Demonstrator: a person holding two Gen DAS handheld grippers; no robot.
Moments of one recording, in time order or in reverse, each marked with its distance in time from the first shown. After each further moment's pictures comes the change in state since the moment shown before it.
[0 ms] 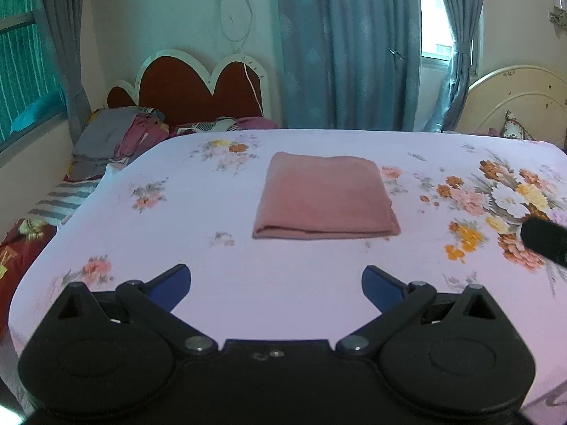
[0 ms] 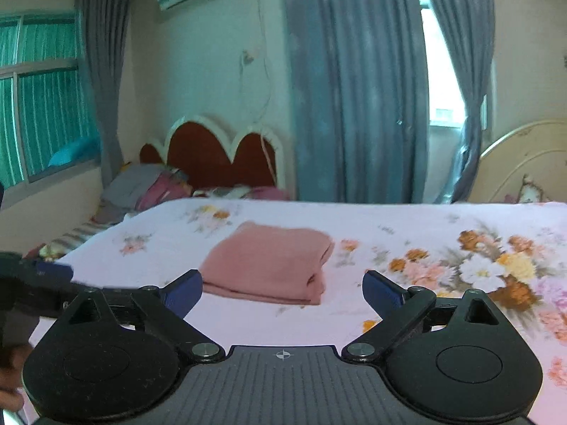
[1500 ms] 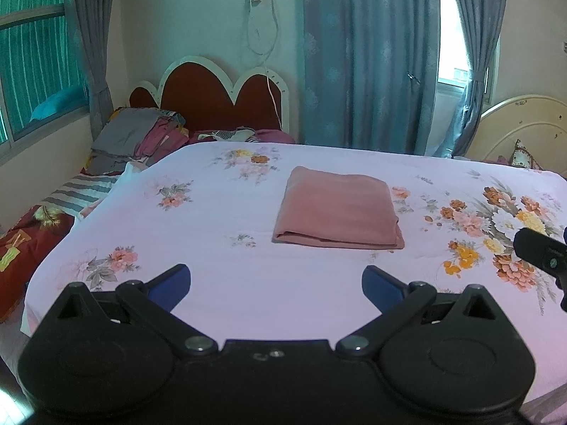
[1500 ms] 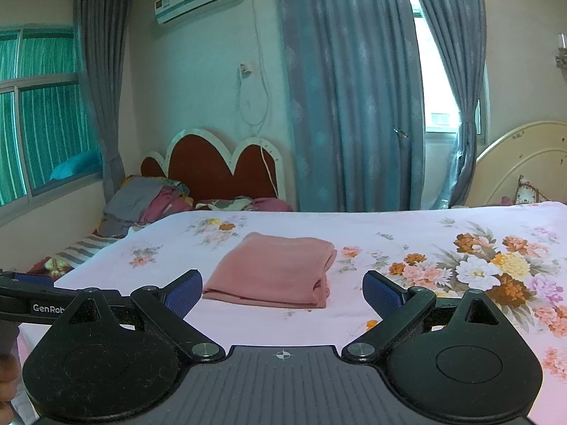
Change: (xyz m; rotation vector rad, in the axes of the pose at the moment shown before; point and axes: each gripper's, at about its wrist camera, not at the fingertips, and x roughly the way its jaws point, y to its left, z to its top) left arm -0.042 0.026 -0.009 -0.081 -0.051 0.030; right arm -0.027 0.006 0.002 0.016 -0.029 0.020
